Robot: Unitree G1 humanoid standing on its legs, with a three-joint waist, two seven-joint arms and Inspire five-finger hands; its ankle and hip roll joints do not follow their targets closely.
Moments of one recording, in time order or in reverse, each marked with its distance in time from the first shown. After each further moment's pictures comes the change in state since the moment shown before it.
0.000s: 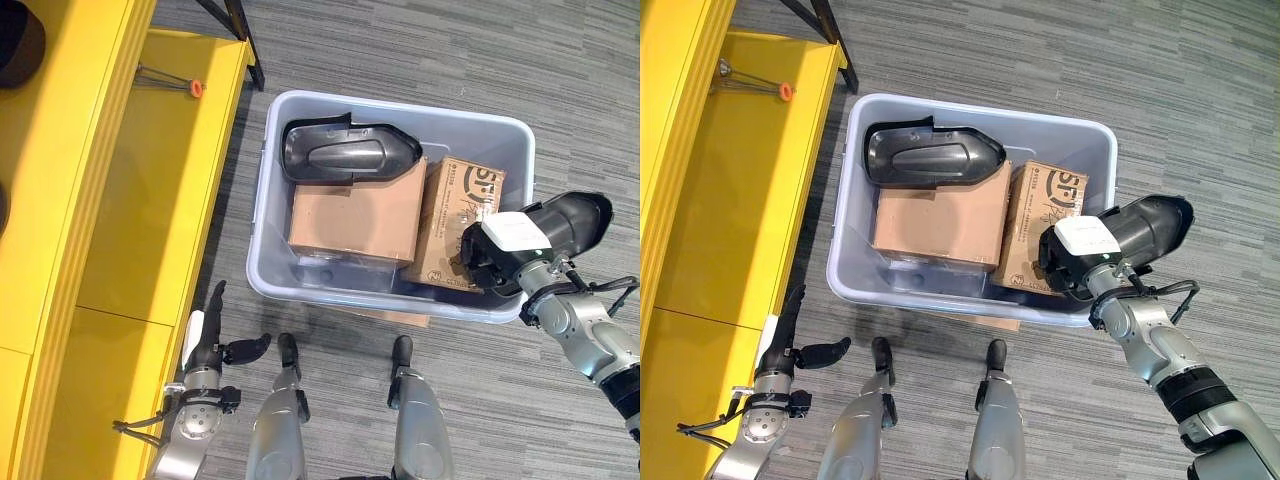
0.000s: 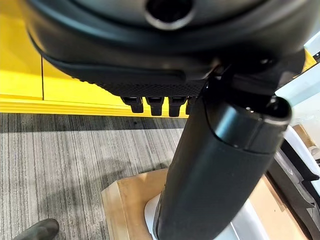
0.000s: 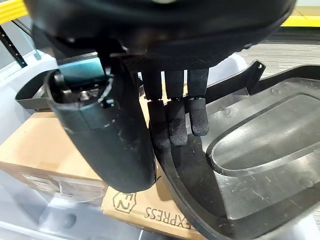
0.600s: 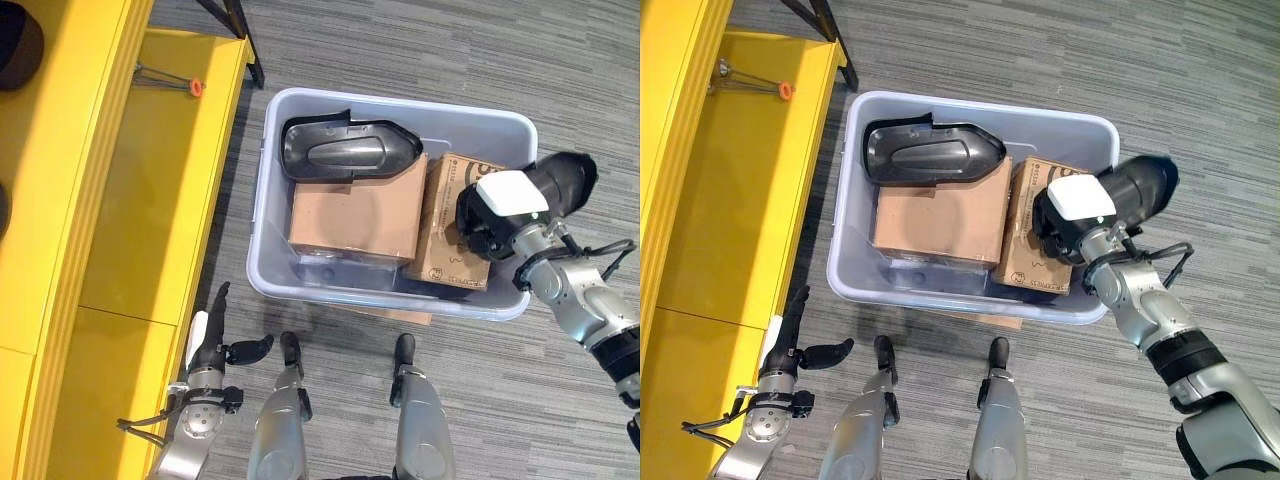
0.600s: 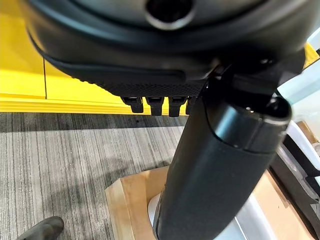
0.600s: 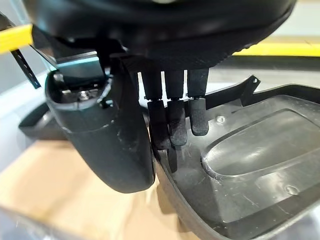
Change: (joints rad) left arm -0.017 0.000 -0.017 0.027 -0.008 -0.015 0.000; right arm -0.276 0.009 0.104 0.074 0.000 0.035 -0.049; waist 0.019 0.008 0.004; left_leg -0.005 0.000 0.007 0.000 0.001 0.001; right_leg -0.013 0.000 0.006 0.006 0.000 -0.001
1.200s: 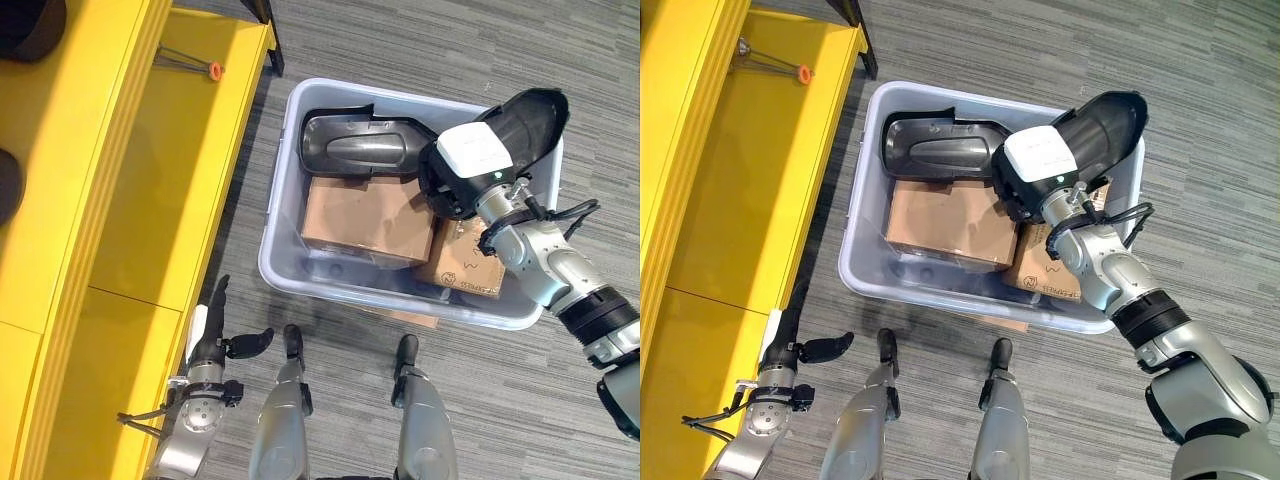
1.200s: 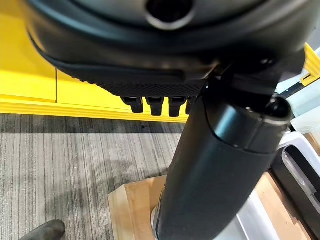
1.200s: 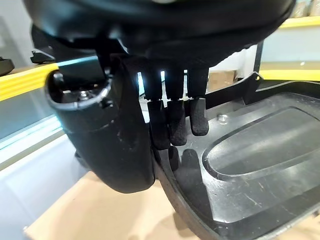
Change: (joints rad) left arm -0.025 0.007 -0.003 0.005 0.000 -0.002 0.005; right arm -0.171 0.144 0.118 0.030 -0.051 0.021 -0.029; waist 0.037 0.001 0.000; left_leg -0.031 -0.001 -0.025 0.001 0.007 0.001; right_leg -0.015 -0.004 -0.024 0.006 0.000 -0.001
